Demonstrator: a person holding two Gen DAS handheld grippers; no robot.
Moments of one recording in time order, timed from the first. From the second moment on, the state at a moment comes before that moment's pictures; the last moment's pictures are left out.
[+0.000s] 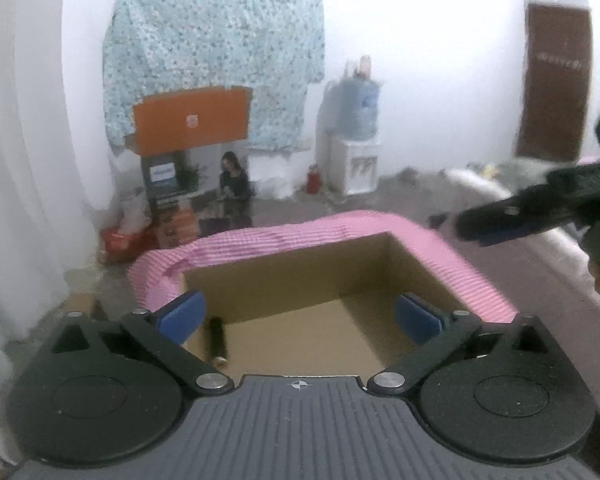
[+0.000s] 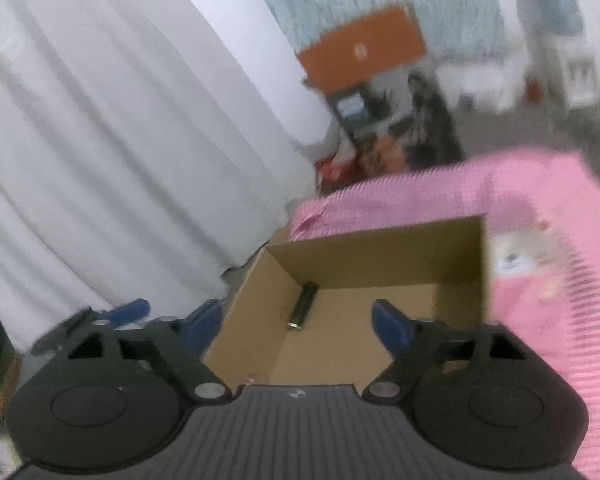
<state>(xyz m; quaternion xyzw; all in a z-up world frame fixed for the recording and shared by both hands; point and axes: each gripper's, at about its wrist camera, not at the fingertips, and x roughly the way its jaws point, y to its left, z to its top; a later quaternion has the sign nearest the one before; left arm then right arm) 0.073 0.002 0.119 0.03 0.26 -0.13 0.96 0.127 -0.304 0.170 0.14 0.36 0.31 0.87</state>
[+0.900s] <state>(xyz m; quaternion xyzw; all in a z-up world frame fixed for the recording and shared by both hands) 0.041 -0.095 -0.006 0.09 0.38 -0.32 0.86 0.013 -0.351 0.041 0.15 0.39 0.20 0.89</state>
